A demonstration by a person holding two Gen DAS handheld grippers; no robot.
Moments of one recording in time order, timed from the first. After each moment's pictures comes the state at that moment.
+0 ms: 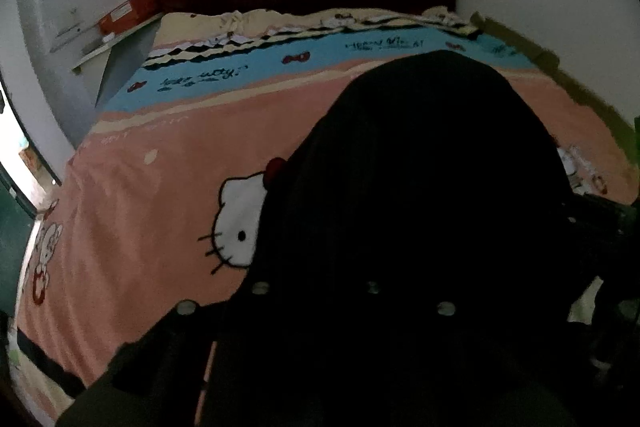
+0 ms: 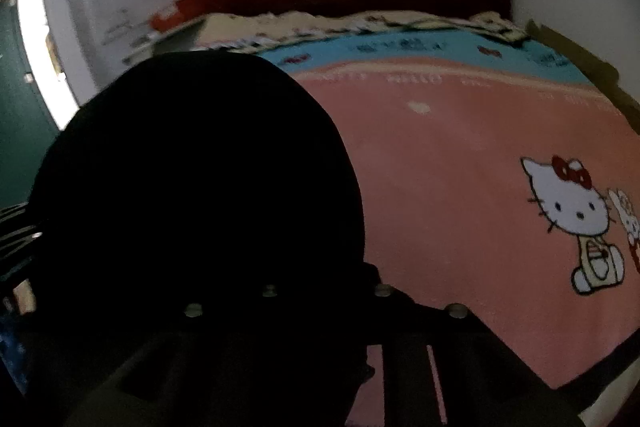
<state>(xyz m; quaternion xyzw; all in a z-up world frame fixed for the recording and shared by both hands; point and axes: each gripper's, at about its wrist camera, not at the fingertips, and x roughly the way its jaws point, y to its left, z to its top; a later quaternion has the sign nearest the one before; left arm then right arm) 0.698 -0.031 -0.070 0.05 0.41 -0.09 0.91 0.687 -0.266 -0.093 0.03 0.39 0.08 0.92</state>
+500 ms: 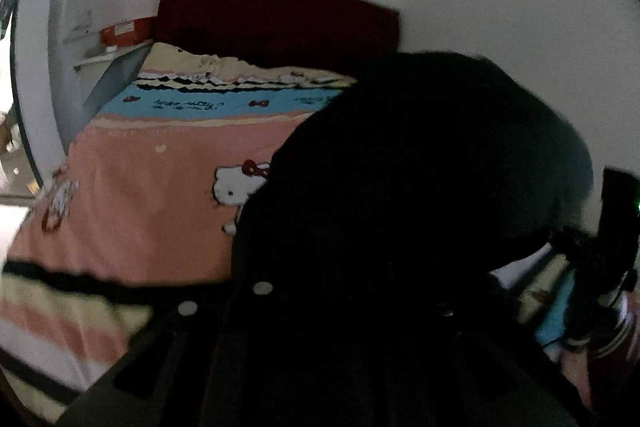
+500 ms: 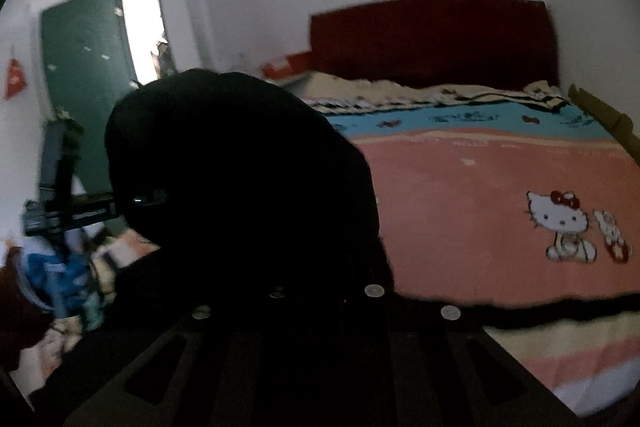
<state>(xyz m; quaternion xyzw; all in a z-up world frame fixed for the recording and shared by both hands) 0.468 0.056 0.008 -0.05 0.31 -0.20 0.93 0.434 -0.269 0.005 0.04 0.27 0.23 0.93</state>
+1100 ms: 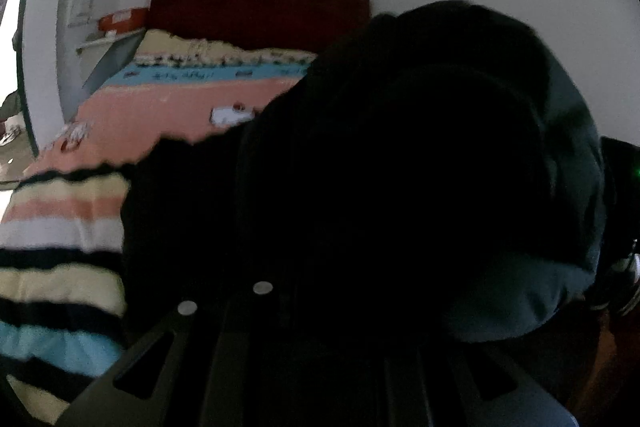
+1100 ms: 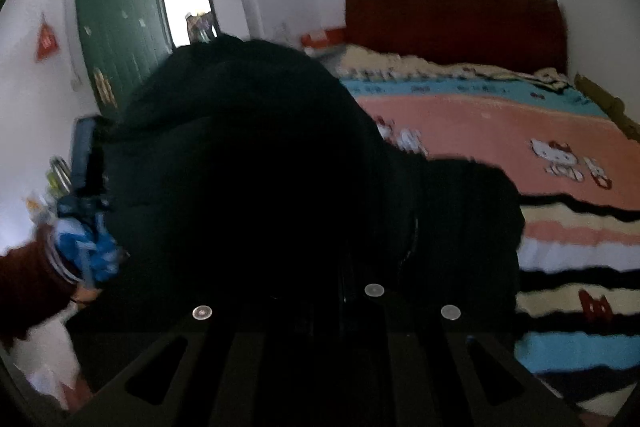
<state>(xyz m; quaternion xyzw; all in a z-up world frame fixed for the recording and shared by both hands) 0.295 0.084 -0.061 -0.03 0.33 -0.23 0.92 0.252 -0.237 -0.024 -0.01 0.32 0.24 0.92</state>
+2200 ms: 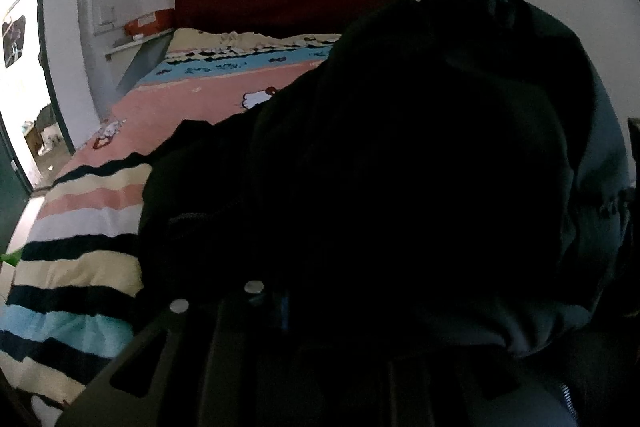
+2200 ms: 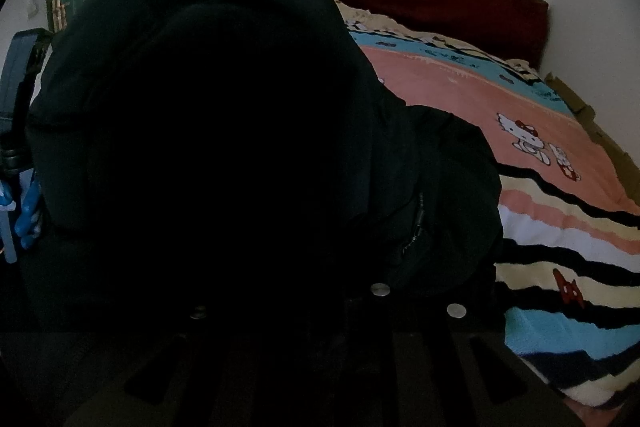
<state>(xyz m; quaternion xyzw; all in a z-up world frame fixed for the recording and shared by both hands) 0.291 0.057 -0.069 0.04 0.34 -0.15 0.93 0.272 -0.217 -0.076 -0.11 0.38 0.16 0.90</state>
